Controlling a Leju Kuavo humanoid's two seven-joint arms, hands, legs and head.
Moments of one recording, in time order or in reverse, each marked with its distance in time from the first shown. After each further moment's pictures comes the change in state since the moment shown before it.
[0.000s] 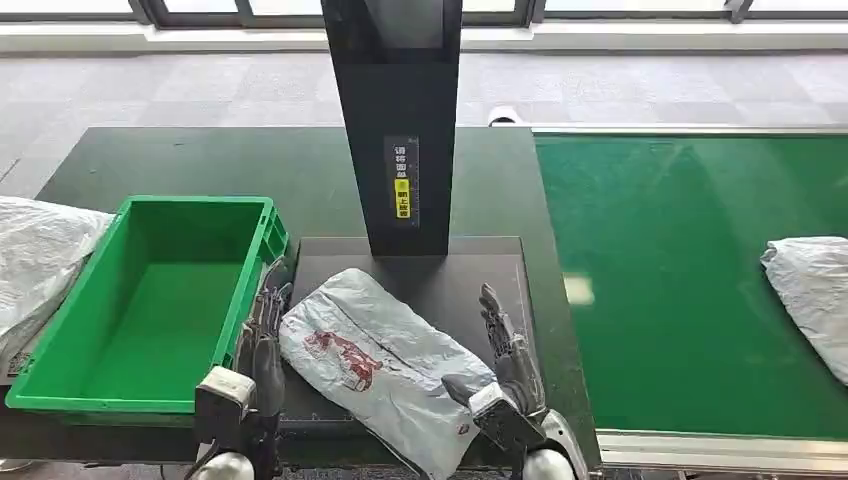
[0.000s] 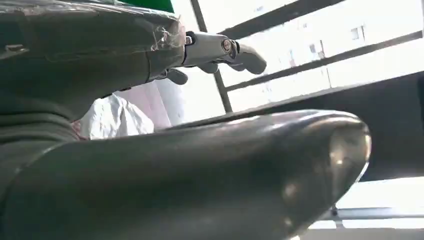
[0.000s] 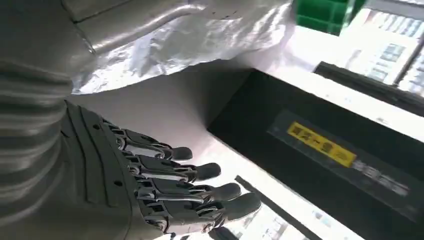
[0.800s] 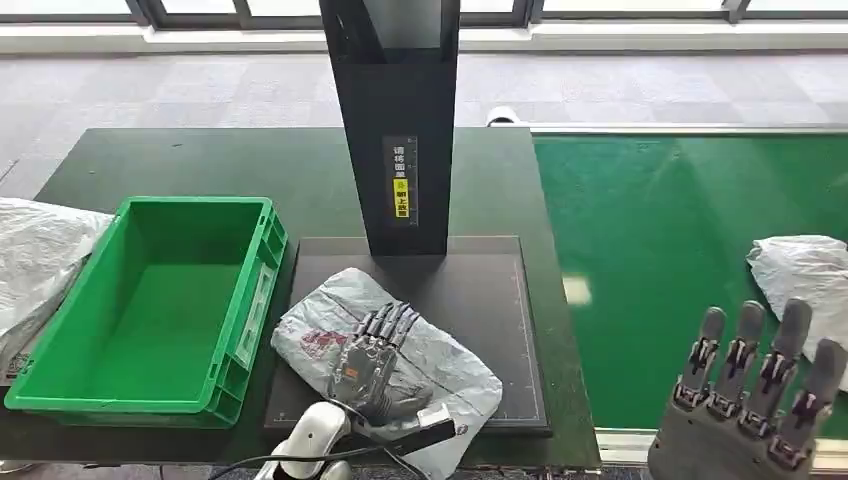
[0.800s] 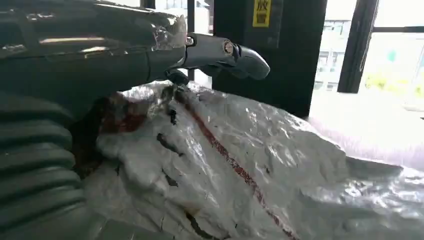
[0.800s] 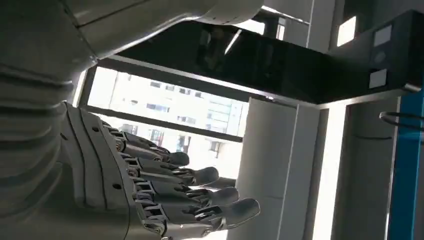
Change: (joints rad) left arm -0.229 0.032 -0.239 0.572 -1.109 0.315 0.383; right arm 0.314 -0.208 0.077 -0.930 -0.361 -0.160 -0.108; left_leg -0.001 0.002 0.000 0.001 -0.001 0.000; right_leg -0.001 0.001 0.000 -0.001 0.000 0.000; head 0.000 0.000
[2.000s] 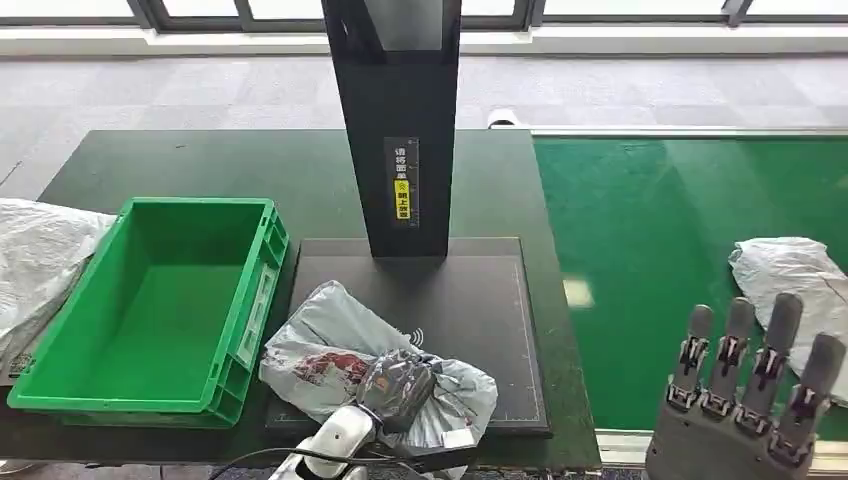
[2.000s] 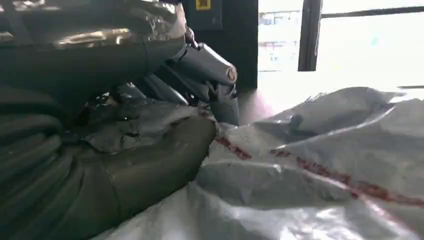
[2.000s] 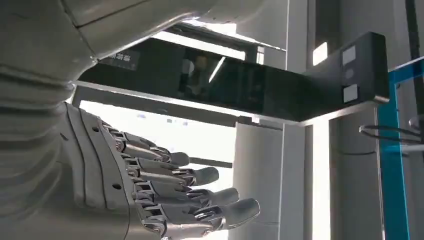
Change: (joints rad) left arm -0.058 0.002 -0.112 0.127 0.019 0.026 -0.015; right arm -0.019 -0.023 0.010 -0.020 -0.095 0.093 0.001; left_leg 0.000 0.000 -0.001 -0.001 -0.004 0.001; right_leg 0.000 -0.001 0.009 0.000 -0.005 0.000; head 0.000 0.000
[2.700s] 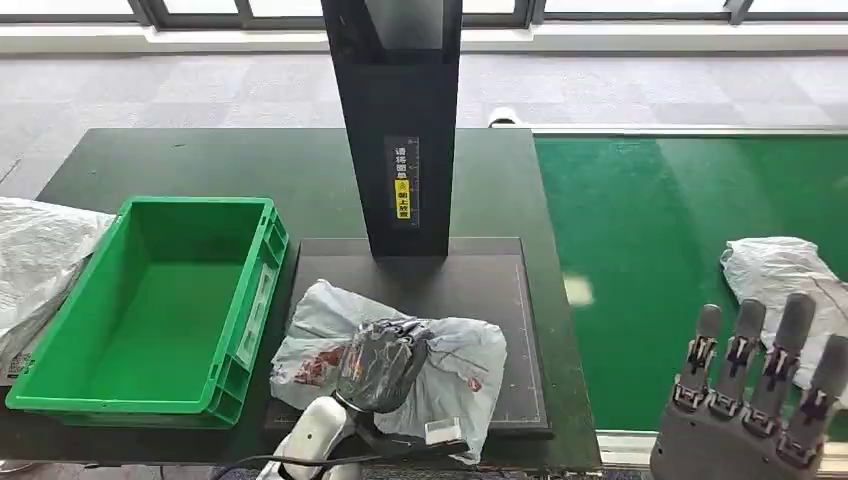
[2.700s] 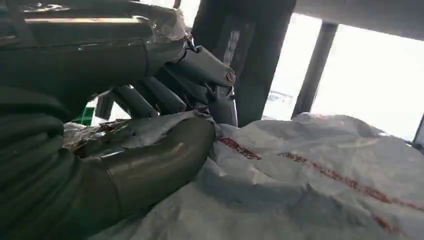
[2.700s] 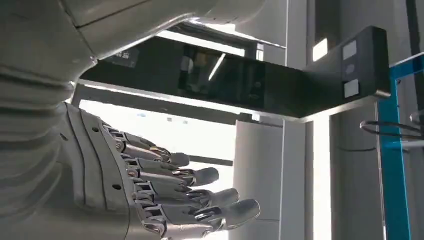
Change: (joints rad) left arm 0.076 0.013 0.013 -0.316 0.165 0.147 -0.167; right arm 0.000 0.000 -0.006 -0.007 -0.010 0.002 0.000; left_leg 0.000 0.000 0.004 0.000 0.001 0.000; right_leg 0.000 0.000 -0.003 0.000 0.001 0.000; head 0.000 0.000
